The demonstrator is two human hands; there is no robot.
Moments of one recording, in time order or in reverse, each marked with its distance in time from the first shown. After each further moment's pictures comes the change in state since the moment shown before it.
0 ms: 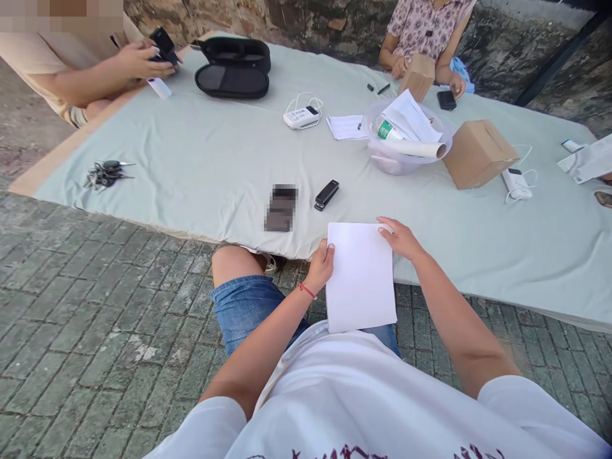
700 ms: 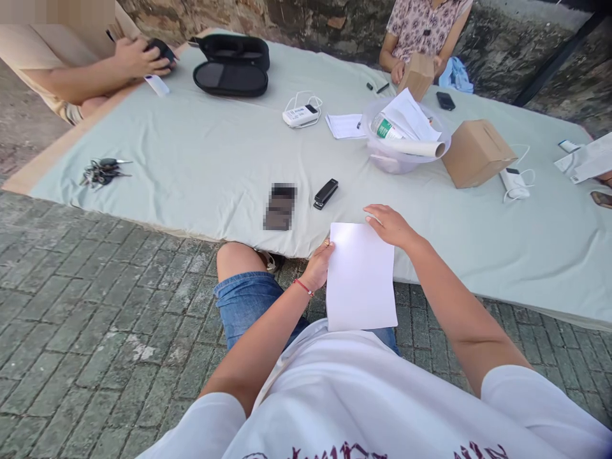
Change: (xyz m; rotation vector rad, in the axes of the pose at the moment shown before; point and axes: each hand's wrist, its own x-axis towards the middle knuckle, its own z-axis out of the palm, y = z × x) left_hand 0.001 0.004 0.005 -0.701 -0.133 -0.347; right_hand 0.020 -0.060 -0.008 -0.390 -0.081 -0.328
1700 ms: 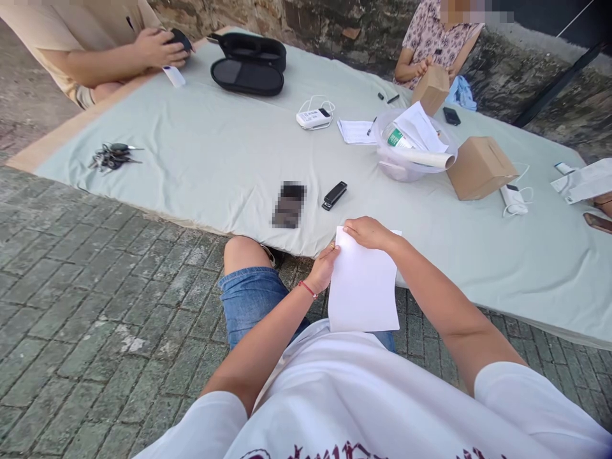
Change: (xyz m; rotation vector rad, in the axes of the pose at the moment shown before) left_hand -0.008 -0.001 -0.003 -0.022 0.027 0.040; right_hand 0.038 -0.069 0.016 -0.199 -0.357 -0.097
